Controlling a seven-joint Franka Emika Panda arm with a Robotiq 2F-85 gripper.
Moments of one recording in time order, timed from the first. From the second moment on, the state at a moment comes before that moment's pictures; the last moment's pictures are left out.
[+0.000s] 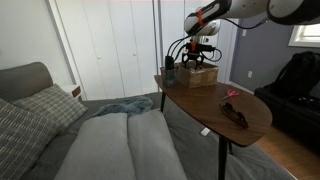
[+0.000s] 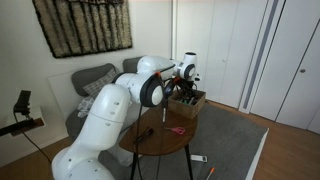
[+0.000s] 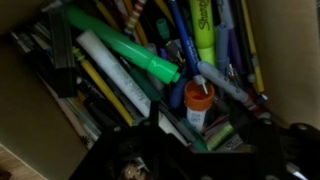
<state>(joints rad) -0.02 0.66 -0.01 -1.17 0.07 2.03 0.47</state>
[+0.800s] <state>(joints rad) 0.00 0.77 -0.03 -0.98 0.07 1.89 0.50</state>
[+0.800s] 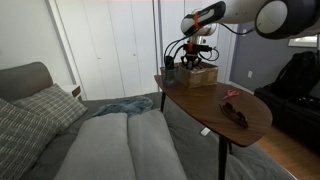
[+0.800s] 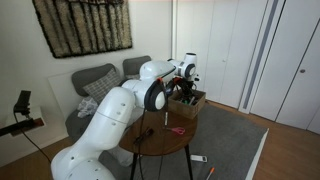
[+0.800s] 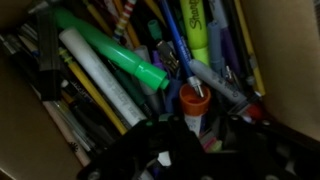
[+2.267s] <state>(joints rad) -0.06 0.17 0.04 -1.47 0.19 1.54 0.23</state>
